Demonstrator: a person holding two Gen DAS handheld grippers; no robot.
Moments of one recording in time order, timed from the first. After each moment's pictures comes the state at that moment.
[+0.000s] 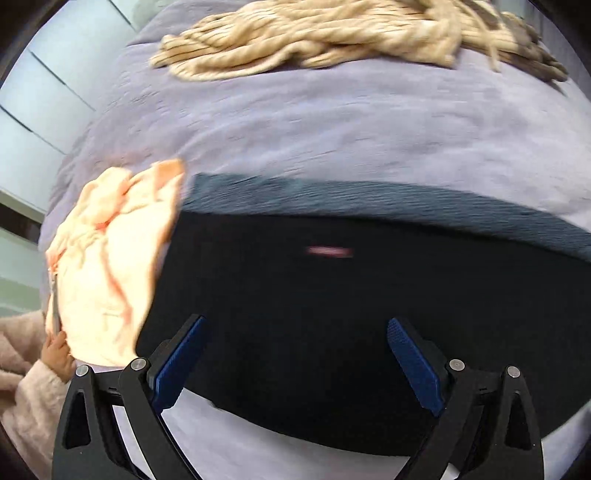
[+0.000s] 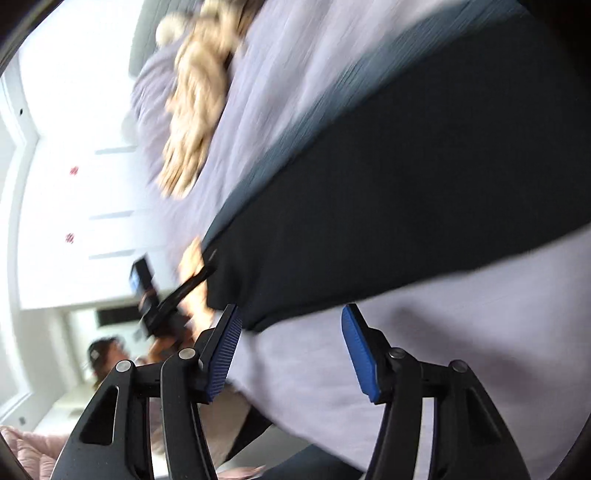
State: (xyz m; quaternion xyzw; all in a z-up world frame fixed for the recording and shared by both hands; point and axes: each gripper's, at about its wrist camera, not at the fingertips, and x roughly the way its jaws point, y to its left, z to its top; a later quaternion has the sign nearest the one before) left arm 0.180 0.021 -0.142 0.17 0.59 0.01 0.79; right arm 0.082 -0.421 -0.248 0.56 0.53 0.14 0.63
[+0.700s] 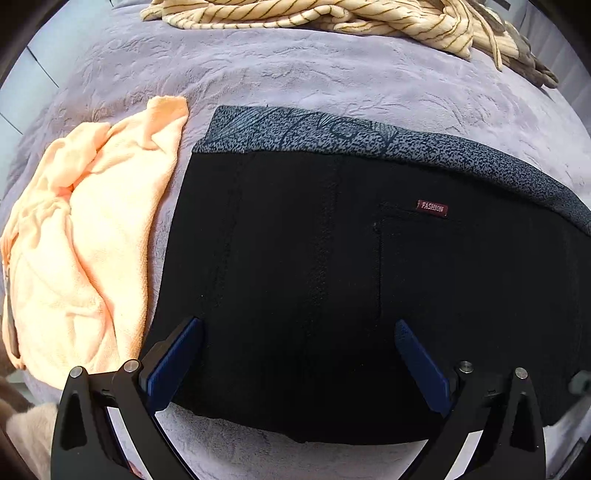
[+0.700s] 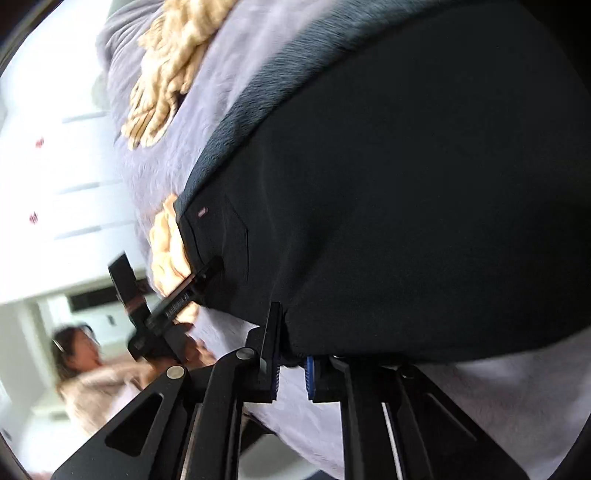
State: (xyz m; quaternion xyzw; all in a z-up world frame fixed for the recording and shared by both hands) left arm 0.210 0.105 -0.197 0.10 0.62 -0.09 0.78; right arm 0.175 -0.263 -0.255 0.48 0.60 0.10 0.63
